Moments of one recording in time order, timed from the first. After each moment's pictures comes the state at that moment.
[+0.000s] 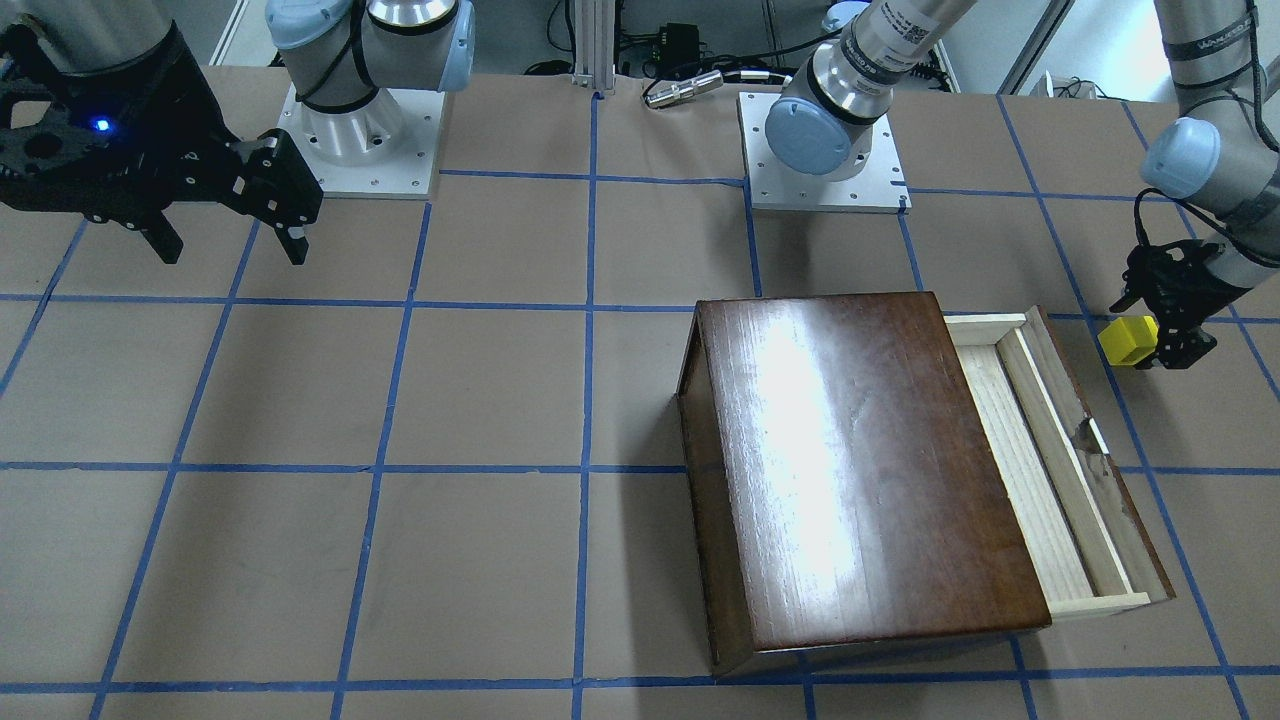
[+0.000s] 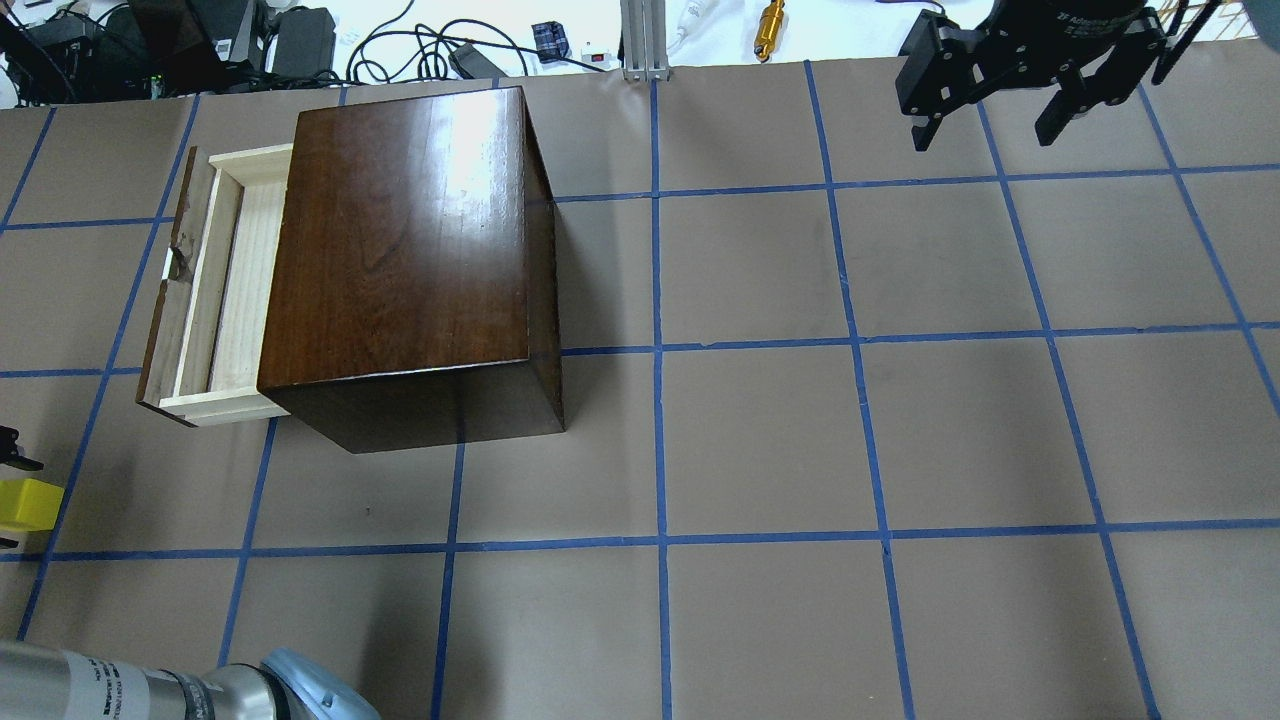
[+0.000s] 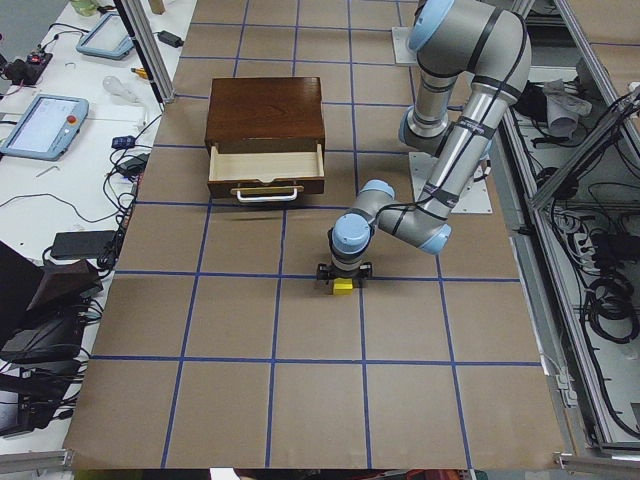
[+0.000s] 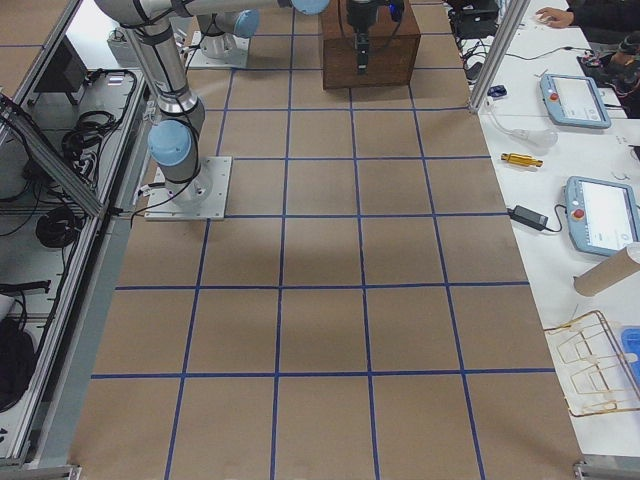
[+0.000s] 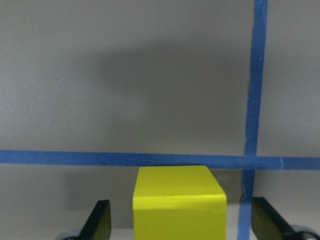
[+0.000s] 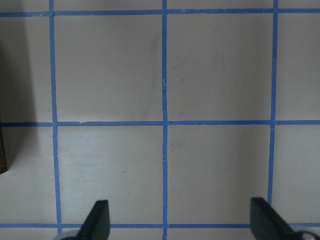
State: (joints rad) left arm -0.53 -1.91 -2.02 -0.83 1.57 2.57; right arm 1.54 -1.53 1.41 -1.53 -1.56 -0.04
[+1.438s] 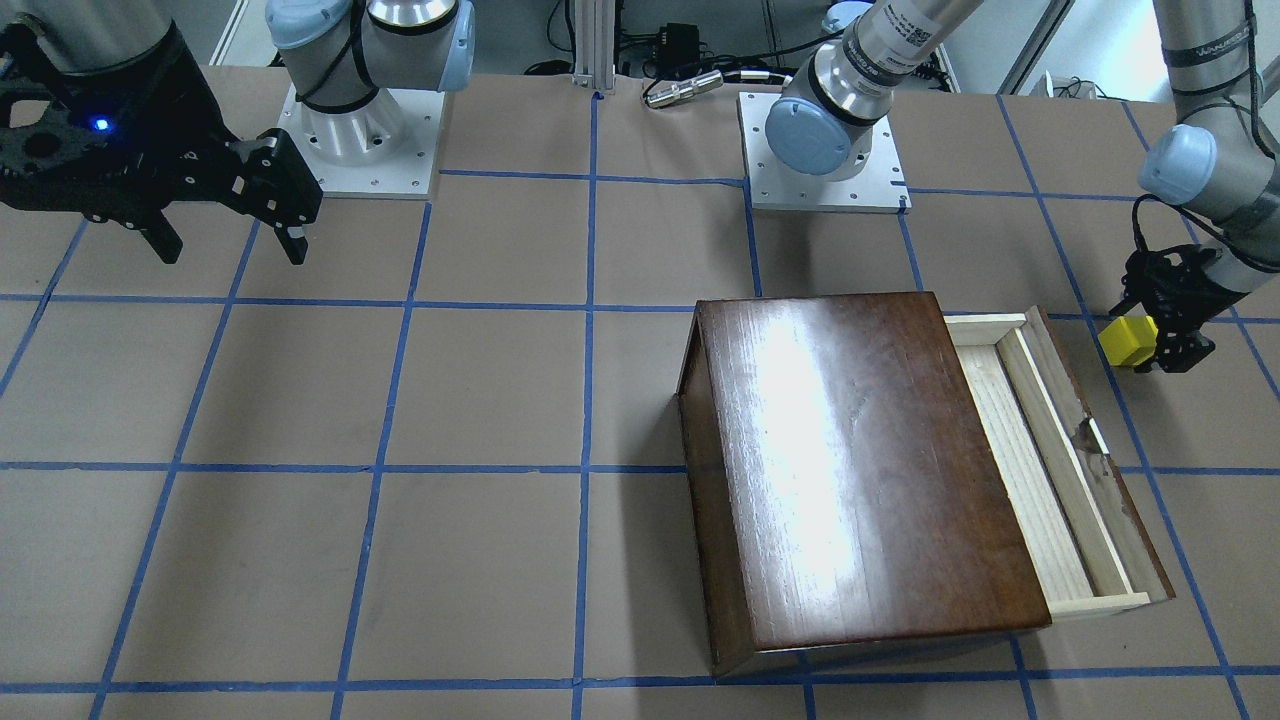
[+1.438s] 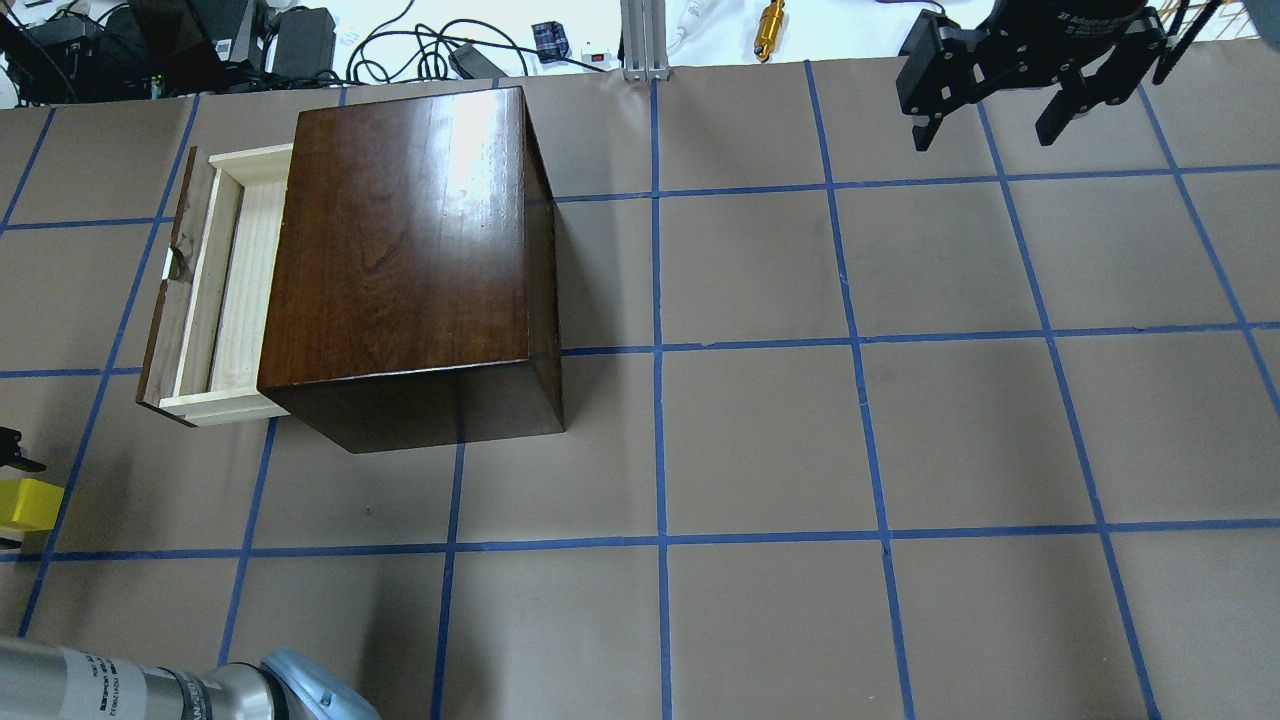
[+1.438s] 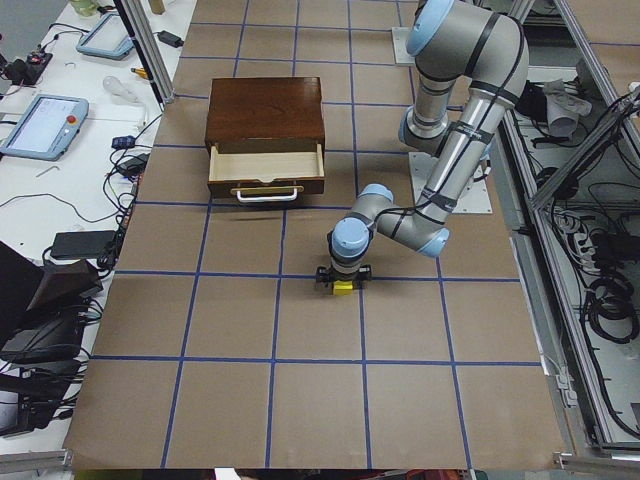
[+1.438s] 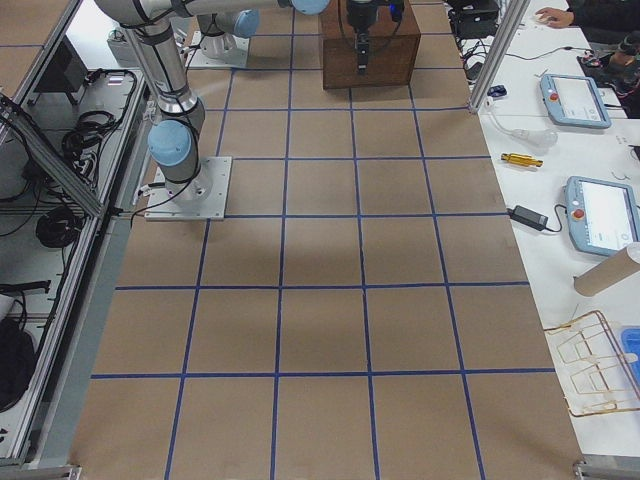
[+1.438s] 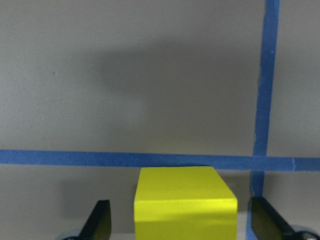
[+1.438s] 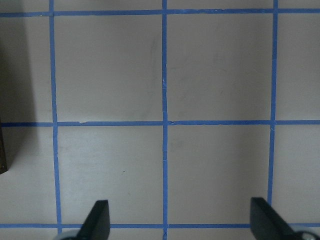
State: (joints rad) left arm -0.53 -1.93 -2.02 -0.80 1.57 2.56; right arm 1.54 -1.53 1.41 -1.53 -1.56 -0.04
